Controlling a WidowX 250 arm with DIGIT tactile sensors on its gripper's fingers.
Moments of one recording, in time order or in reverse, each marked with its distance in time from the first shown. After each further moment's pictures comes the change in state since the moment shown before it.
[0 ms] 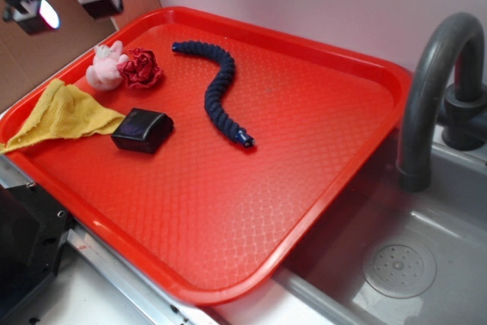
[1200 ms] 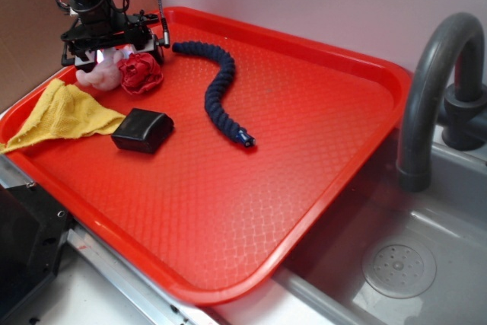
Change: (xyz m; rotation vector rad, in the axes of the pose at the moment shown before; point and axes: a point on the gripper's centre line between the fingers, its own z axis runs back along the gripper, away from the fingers) arm 0.013 -0.004 -0.099 0.129 0.074 0.037
